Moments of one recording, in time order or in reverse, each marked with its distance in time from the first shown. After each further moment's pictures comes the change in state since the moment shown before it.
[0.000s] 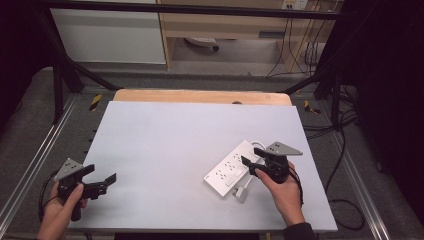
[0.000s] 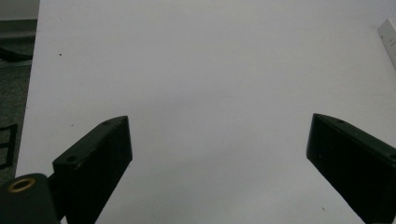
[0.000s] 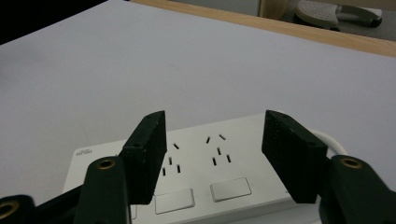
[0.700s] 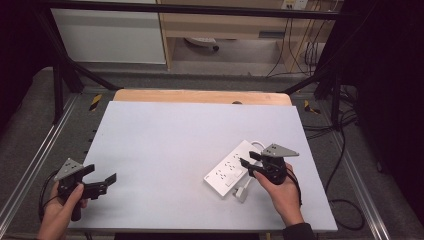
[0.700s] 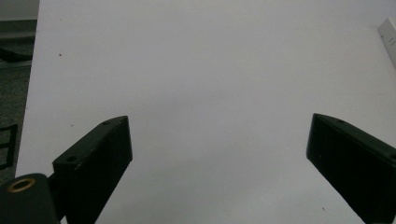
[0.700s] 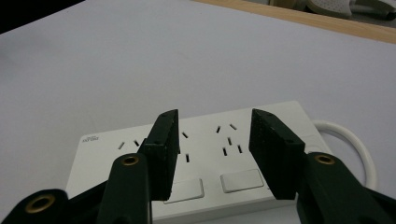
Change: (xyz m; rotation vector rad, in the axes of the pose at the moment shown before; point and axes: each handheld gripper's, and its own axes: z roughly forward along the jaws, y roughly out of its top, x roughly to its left) left arm 0.000 0.000 0.000 0.000 0.000 0.002; right arm 0.003 -0.005 0.005 0.033 0.031 -0.014
